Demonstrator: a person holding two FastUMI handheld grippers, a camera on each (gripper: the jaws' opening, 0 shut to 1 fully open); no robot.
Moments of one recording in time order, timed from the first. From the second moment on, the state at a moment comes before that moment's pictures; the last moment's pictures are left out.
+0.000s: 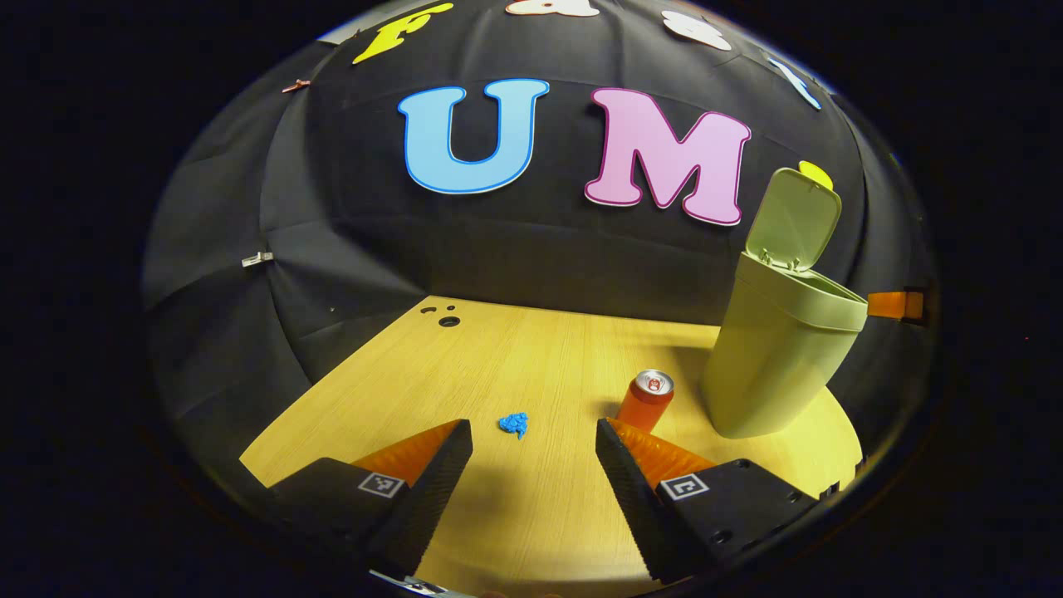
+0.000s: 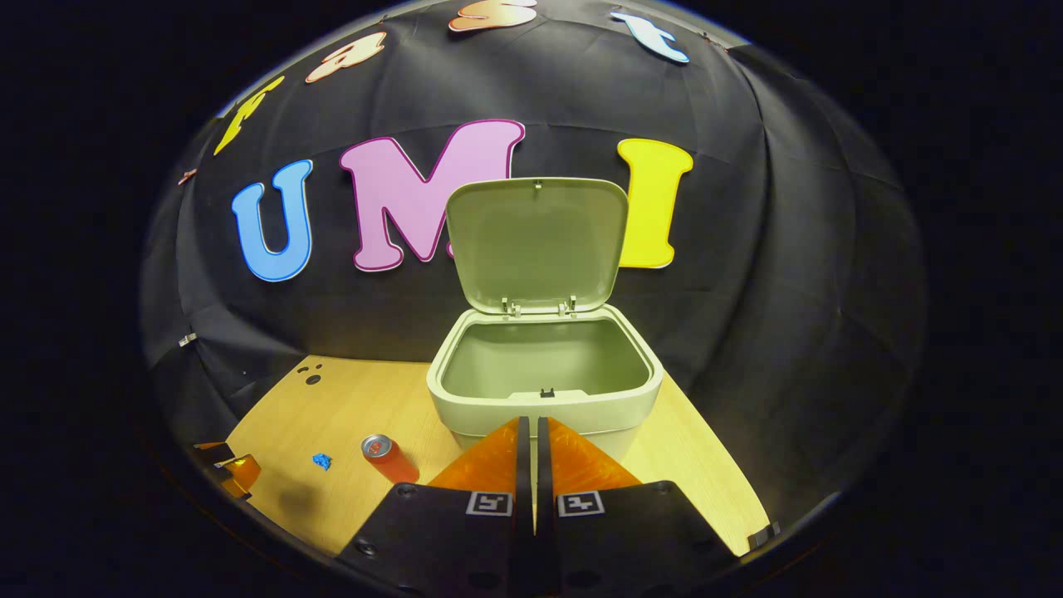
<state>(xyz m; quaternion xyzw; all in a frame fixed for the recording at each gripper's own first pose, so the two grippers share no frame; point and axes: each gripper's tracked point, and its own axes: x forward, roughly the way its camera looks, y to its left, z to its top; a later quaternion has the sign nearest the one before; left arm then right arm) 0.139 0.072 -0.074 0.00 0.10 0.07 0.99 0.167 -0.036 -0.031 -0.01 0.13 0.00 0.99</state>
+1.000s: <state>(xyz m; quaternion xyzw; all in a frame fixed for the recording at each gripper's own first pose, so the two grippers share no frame) 0.276 0.117 -0.156 0.00 0.18 0.06 0.98 0.129 -0.032 -0.085 -0.01 0.22 0.01 0.98</state>
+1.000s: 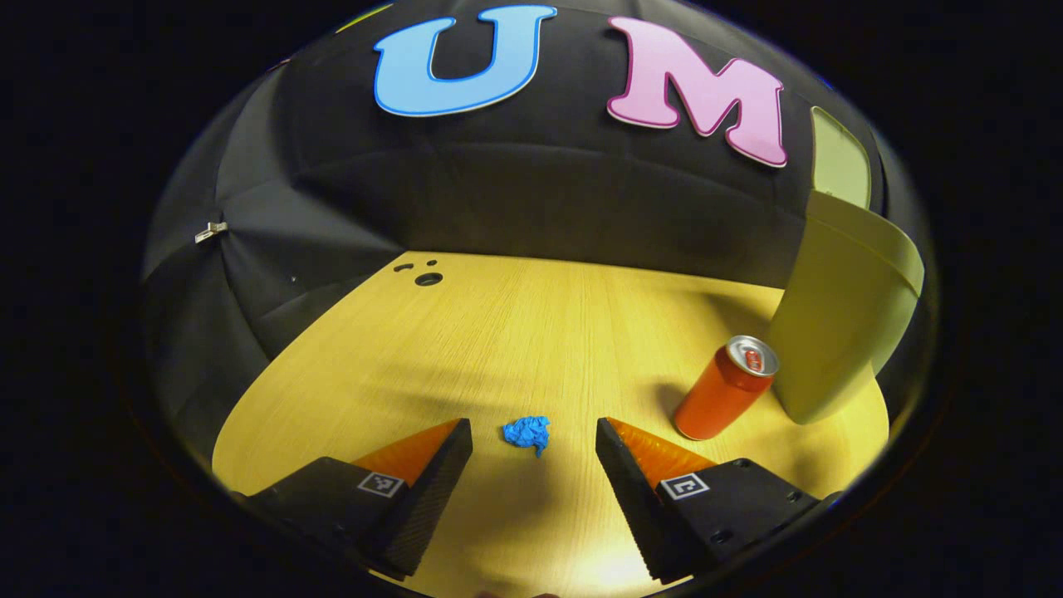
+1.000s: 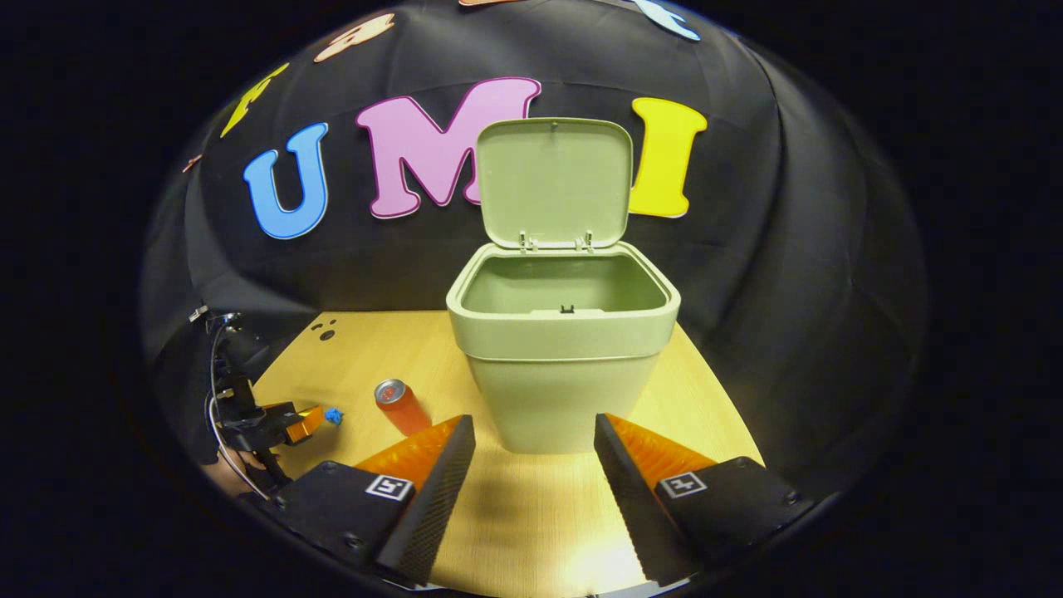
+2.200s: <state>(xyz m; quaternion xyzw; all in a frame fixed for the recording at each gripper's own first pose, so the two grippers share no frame) 0.334 0.122 -0.219 0.02 0.20 0.07 0.98 0.089 -0.054 -0.120 0.00 0.26 -0.03 0.97</state>
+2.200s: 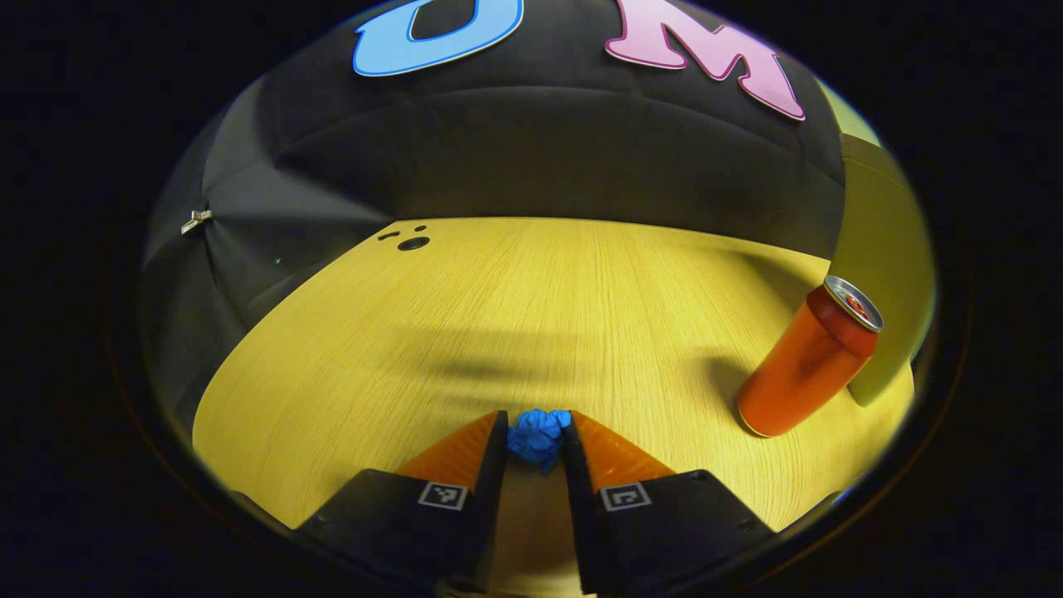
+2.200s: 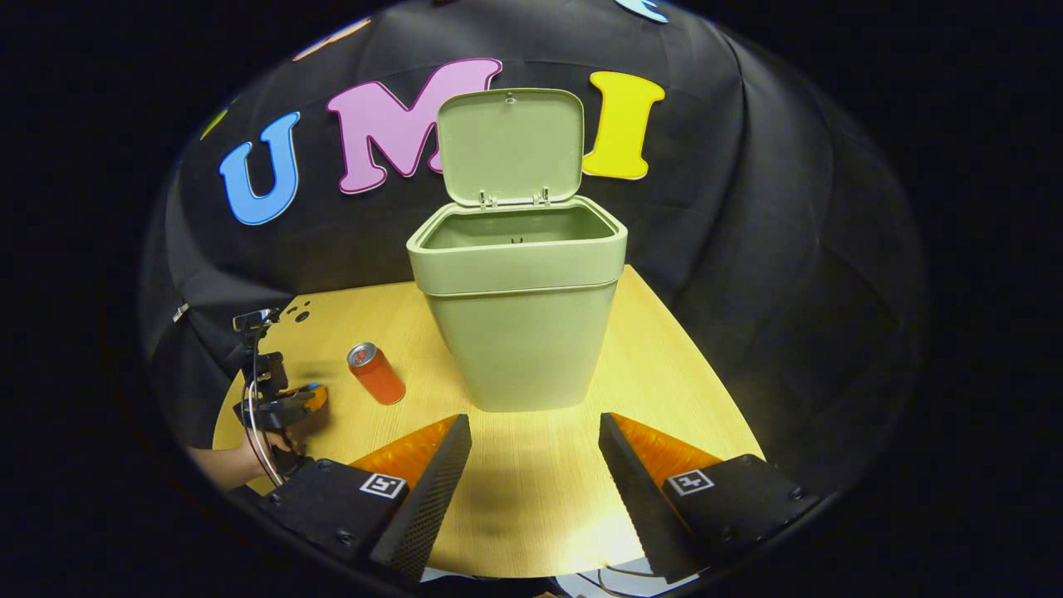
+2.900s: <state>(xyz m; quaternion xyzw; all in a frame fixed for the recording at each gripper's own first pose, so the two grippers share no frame) 0.279 0.103 -0.146 0.05 0.17 0.01 0.98 0.040 -0.060 -0.109 0.01 0.22 -0.04 0.98</state>
